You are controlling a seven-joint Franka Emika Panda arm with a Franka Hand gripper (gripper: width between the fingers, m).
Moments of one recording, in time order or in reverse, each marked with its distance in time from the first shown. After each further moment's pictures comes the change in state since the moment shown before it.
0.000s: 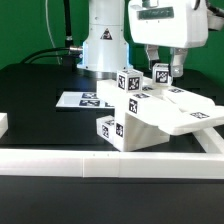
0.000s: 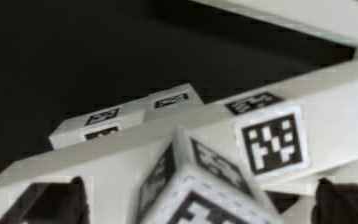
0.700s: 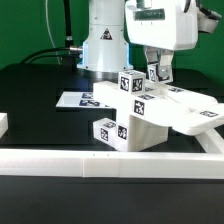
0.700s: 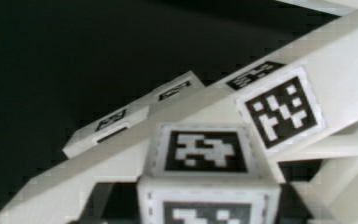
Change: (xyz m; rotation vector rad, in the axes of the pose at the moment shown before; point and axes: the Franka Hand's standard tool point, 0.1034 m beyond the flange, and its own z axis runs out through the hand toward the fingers) arm 0.012 0.008 0.001 -0.009 0.010 0.219
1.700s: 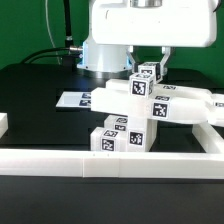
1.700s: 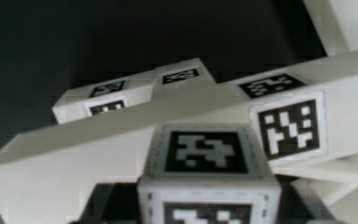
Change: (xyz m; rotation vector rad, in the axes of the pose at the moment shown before) arm 0.012 0.001 -0.001 -0.034 0.047 -0.700
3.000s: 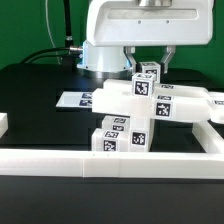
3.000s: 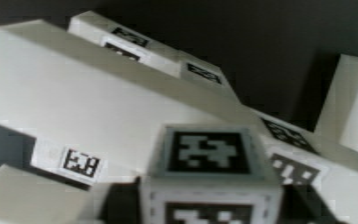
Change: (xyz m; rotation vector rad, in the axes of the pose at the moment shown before) arm 0.003 0.004 -0.001 -0.021 0.001 -0.874
